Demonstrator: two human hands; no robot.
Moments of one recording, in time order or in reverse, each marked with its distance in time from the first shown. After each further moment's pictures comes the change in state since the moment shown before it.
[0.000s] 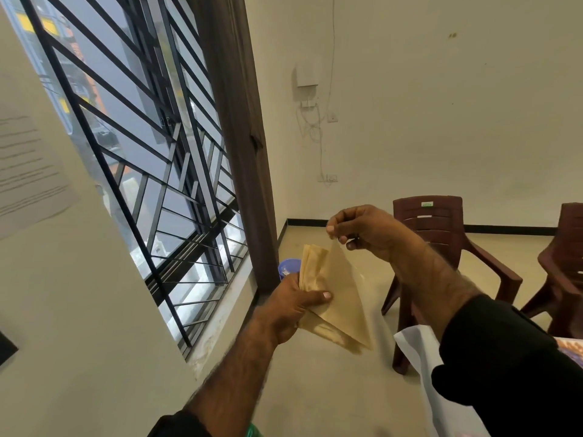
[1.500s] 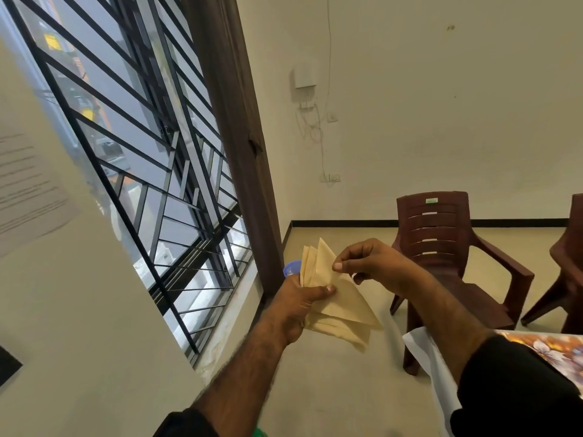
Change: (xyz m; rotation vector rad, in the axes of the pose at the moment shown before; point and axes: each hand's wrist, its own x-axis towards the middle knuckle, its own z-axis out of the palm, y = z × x) left_hand 0.015 0.009 0.019 -0.014 0.155 -0.048; right_hand -0.018 0.059 -0.007 -0.096 -0.095 -0.061
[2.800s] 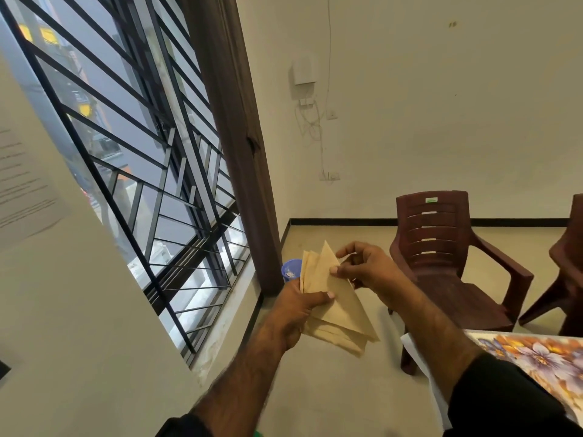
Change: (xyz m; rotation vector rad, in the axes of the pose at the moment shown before) left_hand 0.014 -0.011 0.000 0.076 0.017 -0.004; right_hand 0.014 0.024 0.015 0.132 0.225 0.069
